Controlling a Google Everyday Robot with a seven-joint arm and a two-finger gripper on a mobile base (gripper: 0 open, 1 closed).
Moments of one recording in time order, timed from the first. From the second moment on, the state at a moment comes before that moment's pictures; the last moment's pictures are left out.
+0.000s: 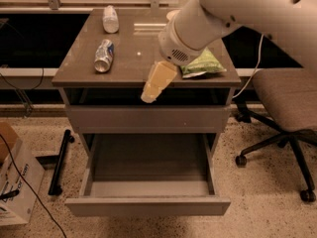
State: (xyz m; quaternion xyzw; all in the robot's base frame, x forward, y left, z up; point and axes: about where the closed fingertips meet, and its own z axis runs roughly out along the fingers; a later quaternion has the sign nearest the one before) arm 0.583 -0.001 0.928 -0.62 0.71 0.06 0.33
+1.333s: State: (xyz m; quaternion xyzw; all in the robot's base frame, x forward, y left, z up) arm 0.654 0.049 0.911 -0.56 0.71 0.12 0.41
